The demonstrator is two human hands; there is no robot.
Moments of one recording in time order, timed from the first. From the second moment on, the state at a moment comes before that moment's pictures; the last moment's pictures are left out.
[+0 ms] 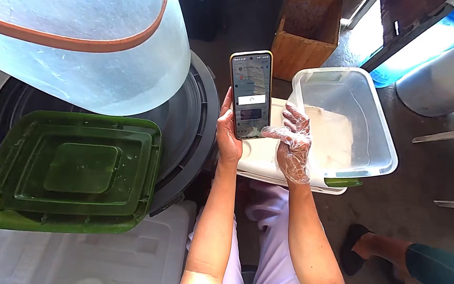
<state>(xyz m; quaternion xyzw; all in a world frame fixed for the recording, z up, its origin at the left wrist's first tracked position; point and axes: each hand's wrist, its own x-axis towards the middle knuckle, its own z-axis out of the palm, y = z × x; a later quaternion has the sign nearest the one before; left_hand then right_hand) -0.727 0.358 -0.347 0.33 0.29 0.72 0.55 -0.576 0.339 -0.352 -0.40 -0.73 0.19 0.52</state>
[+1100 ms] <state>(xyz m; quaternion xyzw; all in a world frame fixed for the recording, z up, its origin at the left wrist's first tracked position) -0.727 0.358 -0.346 0.32 0.28 0.72 0.55 -0.574 0.341 -0.352 -0.37 -0.74 0.20 0.52</state>
